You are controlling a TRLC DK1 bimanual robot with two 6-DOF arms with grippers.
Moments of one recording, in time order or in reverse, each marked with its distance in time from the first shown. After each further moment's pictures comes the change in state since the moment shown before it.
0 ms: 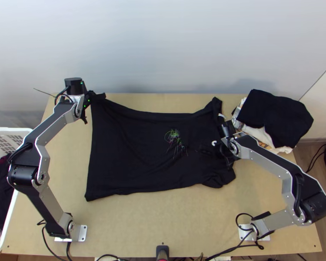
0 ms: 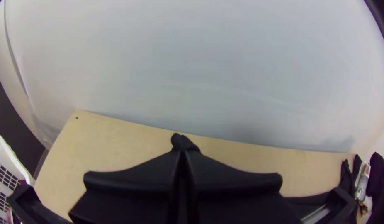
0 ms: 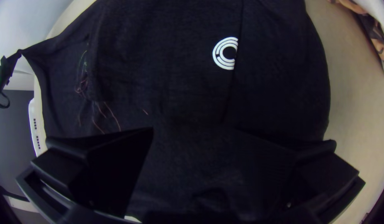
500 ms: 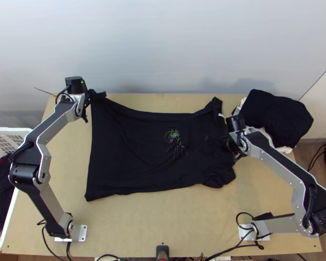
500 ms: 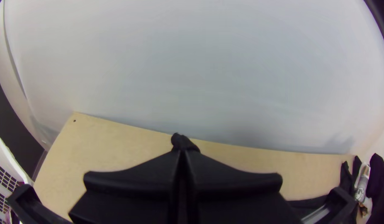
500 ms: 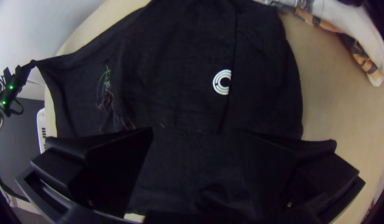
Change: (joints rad) left arm -0.004 0.016 0.018 0.011 0.001 -0.001; right arm -0.037 -0.099 0.050 -0.050 0.010 0.000
